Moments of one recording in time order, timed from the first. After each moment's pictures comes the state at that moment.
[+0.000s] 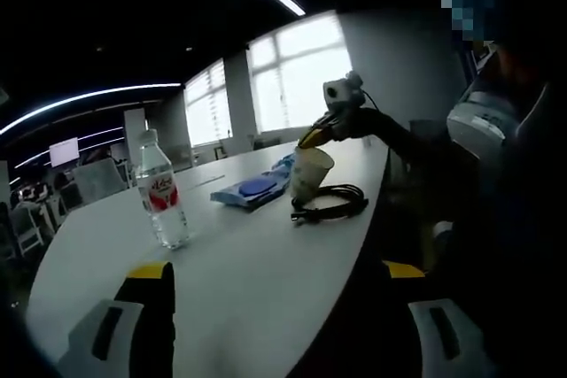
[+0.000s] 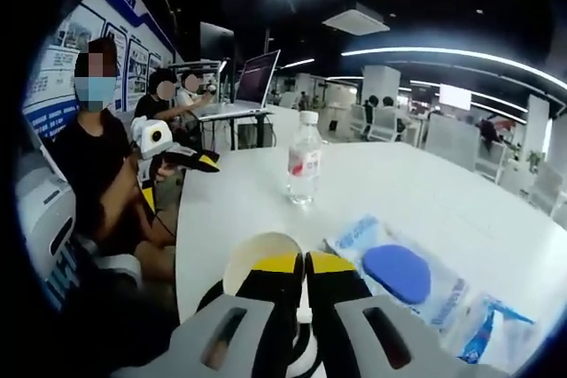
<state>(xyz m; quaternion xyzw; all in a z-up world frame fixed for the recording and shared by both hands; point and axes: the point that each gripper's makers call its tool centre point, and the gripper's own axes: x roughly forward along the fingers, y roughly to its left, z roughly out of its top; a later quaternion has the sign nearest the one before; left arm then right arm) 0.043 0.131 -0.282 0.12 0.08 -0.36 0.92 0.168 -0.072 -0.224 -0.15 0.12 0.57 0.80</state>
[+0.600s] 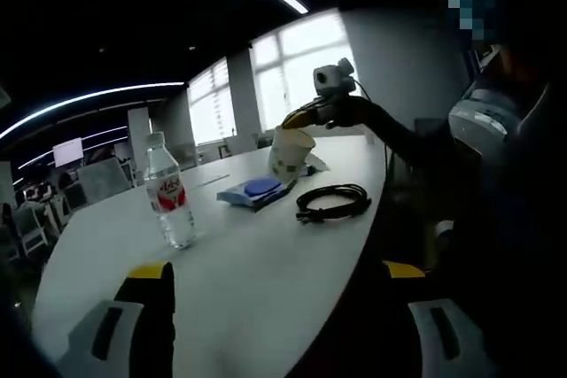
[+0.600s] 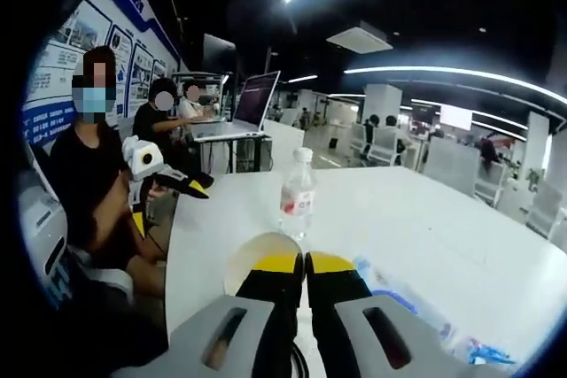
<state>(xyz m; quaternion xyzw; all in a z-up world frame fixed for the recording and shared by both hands) 0.041 0.139 -0.277 0.12 0.09 -0.35 0.92 0.188 -0.040 -0.182 -0.14 0.07 0.58 0.80</state>
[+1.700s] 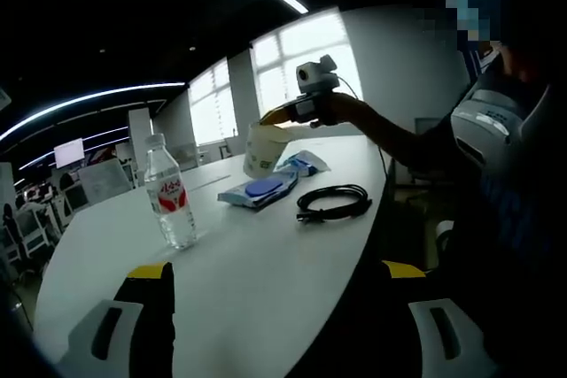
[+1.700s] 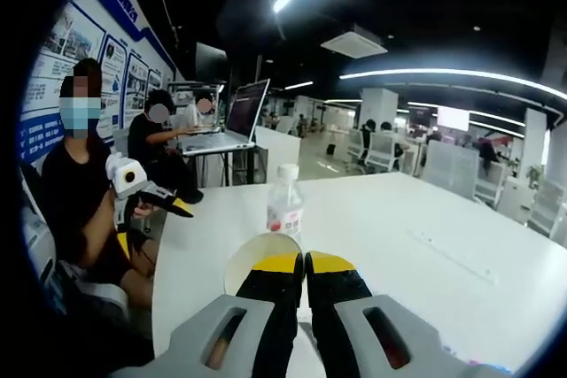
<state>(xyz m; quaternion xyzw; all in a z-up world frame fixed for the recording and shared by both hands) 0.041 0.138 -0.276 0.12 0.09 -0.35 0.92 0.219 -0.015 -0.171 -0.12 0.07 0.58 0.80</state>
